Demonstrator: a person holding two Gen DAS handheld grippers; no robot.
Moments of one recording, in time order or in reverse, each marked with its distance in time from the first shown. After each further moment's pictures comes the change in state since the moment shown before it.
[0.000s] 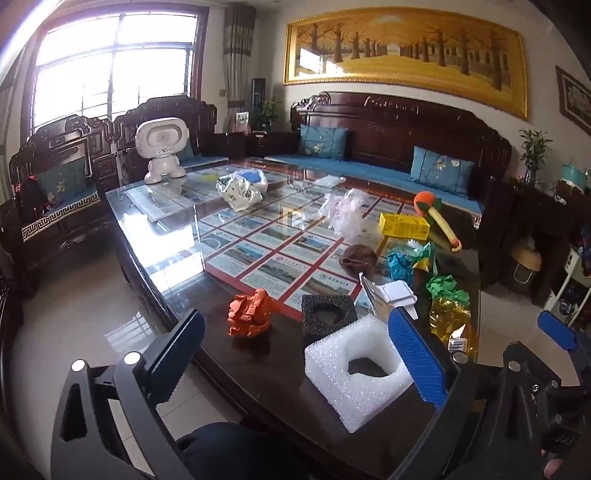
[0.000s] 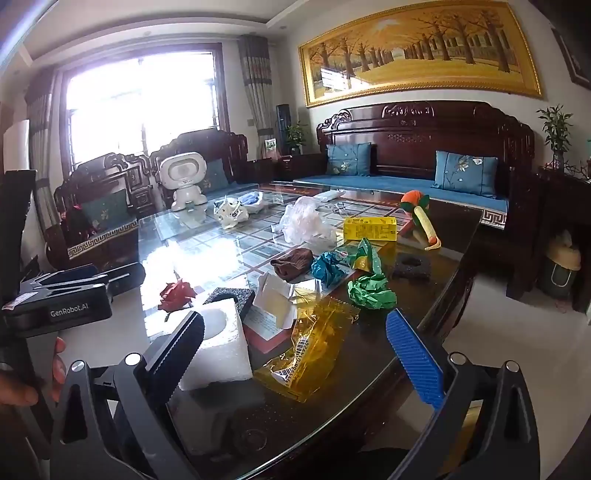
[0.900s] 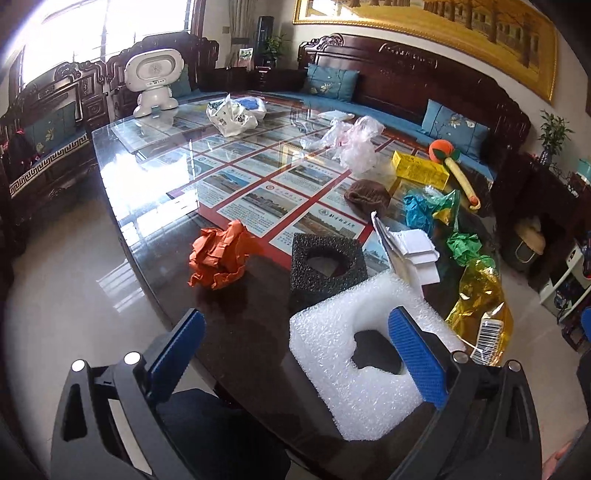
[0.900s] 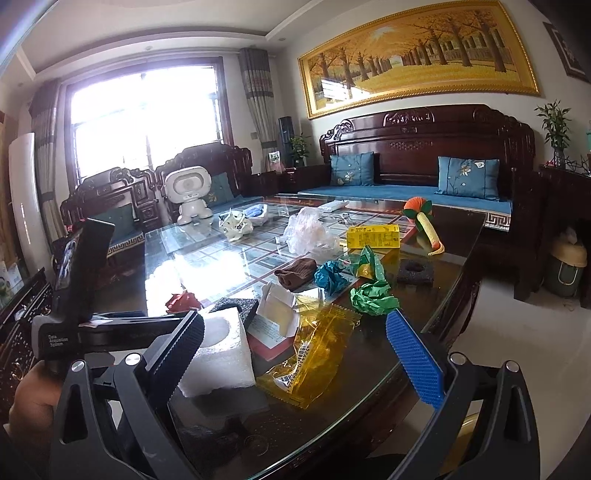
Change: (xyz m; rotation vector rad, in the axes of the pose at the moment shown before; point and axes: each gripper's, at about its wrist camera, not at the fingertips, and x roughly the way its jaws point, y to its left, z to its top) left arm 0.081 -0.008 -0.023 -0.070 0.292 -0.021; right arm -0.004 -0.009 -0.003 0.024 -0.047 0.021
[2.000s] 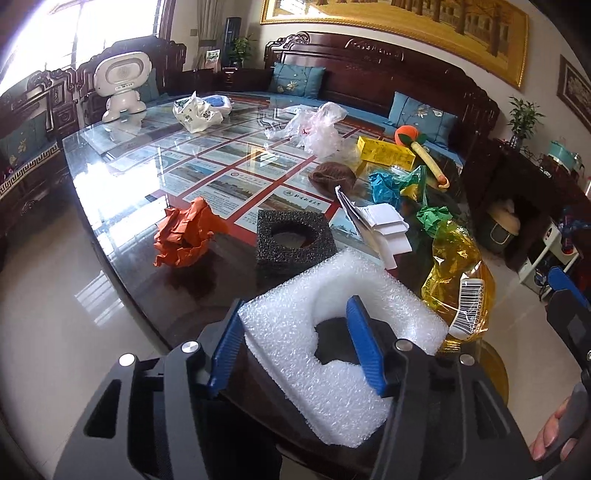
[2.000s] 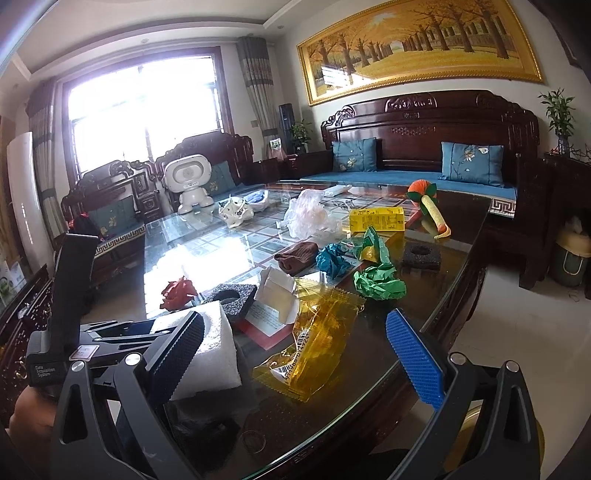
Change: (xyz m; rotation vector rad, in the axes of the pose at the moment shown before) left arm 0.000 -0.002 -0.021 0.059 -0.020 -0.142; right arm 0.019 -0.004 -0.010 0.019 0.054 0.023
